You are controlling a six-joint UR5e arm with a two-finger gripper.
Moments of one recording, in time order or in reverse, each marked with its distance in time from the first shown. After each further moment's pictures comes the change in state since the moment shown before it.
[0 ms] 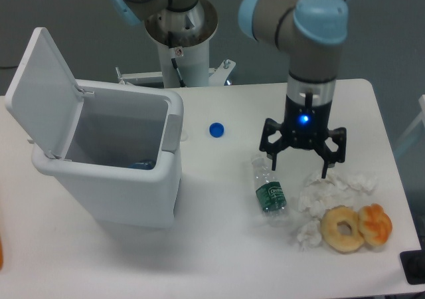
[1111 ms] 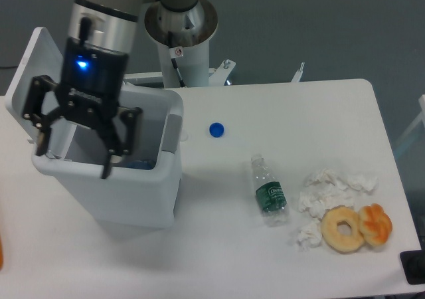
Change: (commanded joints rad) arm -0.345 0.164 0.184 0.144 -0.337 -0.702
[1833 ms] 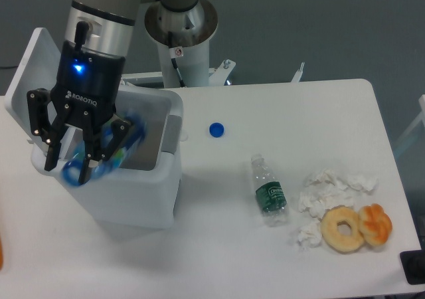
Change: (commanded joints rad) arm -0.138 -0.006 0.005 0.009 -0.005 -0.044
